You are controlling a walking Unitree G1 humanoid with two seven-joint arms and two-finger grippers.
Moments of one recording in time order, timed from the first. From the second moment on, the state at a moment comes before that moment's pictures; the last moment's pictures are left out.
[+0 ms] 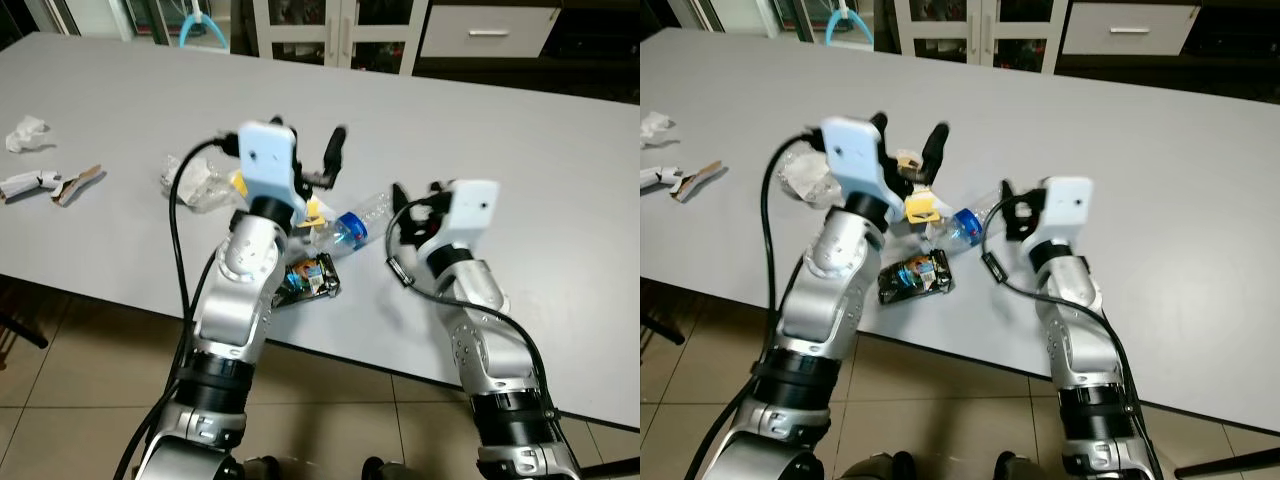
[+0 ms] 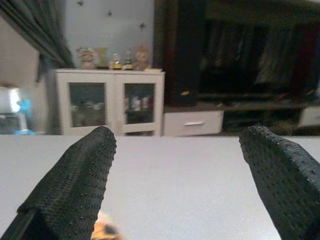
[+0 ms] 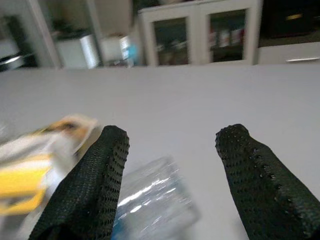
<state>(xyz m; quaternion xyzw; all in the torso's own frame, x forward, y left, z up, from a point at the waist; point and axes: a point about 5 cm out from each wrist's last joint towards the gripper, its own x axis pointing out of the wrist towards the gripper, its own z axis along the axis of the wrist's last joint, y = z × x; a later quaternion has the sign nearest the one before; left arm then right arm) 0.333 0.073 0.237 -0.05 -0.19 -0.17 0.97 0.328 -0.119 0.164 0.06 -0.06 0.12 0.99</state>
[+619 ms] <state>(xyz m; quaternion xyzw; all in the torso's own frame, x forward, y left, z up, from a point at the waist) 0.322 0.097 0.237 -0.15 -0.15 -0.21 0.95 0.315 -0.109 0.166 0.04 -0.04 0.27 0.96</state>
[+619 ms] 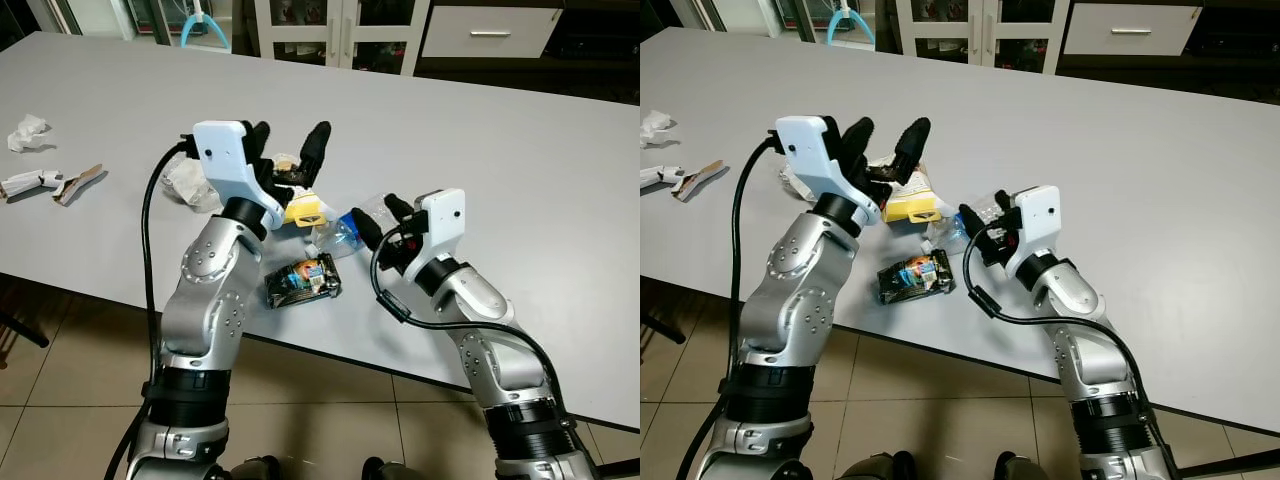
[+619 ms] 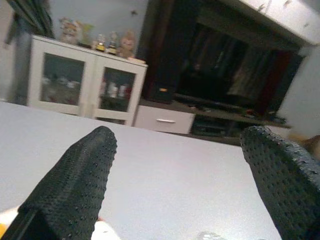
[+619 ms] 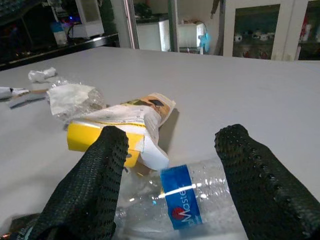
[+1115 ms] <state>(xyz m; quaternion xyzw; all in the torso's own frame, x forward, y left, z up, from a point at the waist) 0.295 0.163 0.267 -0.54 -0.21 -0.19 0.80 0.309 -0.101 0.164 0.04 -0.04 0.31 0.95</state>
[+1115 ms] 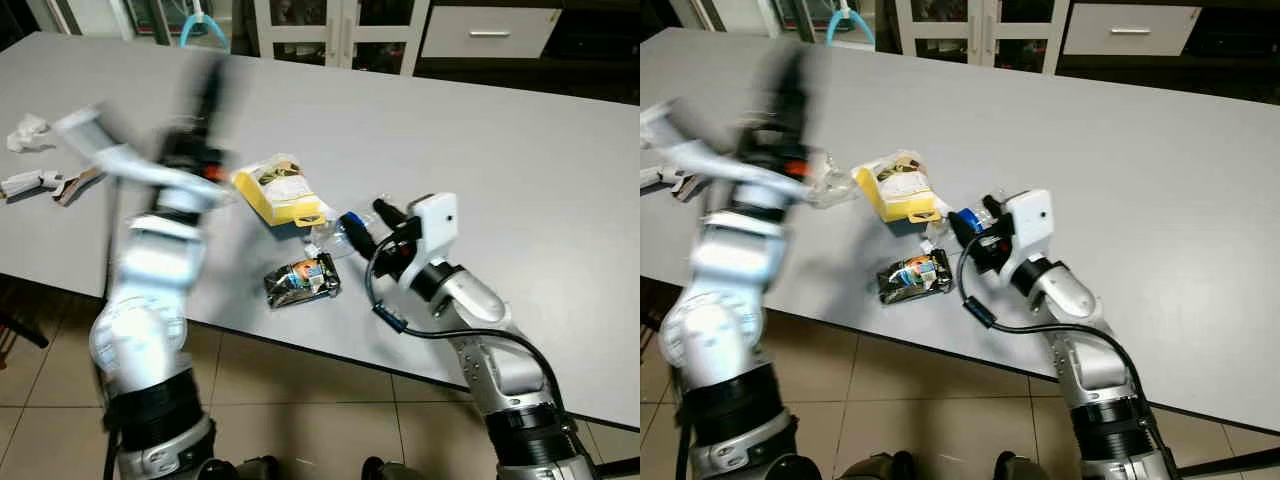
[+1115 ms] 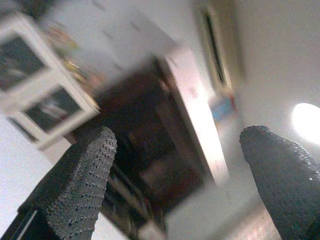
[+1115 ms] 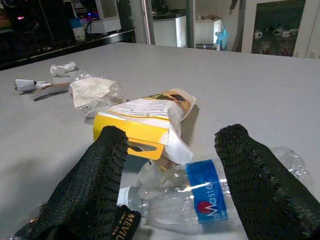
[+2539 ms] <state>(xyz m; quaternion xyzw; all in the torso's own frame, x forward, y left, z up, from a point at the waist) 0.319 0.148 0.158 -0.55 0.03 0.00 0.83 0.309 -0.098 0.161 0.04 -0.03 0.31 0.95</state>
